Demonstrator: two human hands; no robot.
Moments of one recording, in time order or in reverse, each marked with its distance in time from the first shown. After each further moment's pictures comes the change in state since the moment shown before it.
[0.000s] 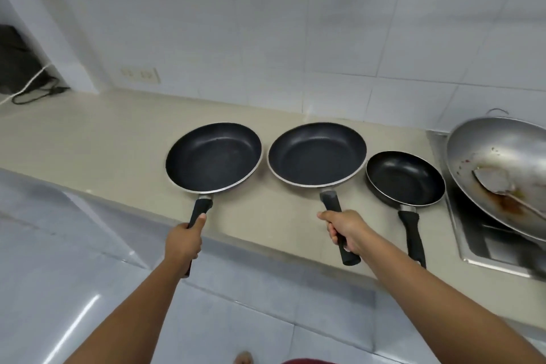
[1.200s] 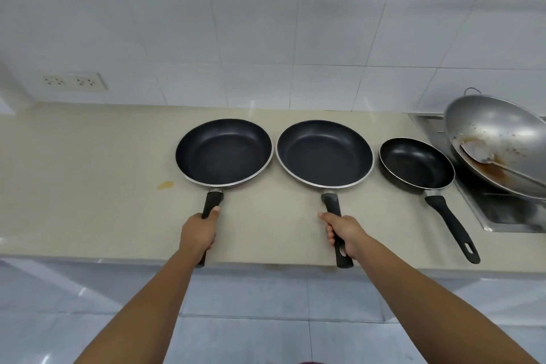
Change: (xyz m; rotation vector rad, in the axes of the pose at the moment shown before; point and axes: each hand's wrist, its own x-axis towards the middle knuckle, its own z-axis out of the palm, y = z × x) left_hand 0.174 0.037 -0.016 0.212 -0.322 0.109; right_hand 0.051 -0.011 0.127 0.301 0.241 0.100
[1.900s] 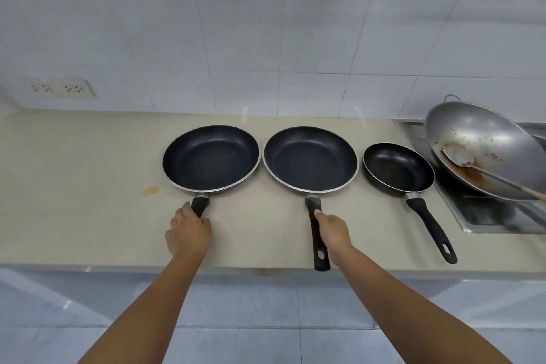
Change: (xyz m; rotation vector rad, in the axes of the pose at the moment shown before) left_hand -0.016 0.013 0.018 0.561 0.264 0.178; right_hand -0.003 0.004 0.000 -0.128 0.162 -0.207
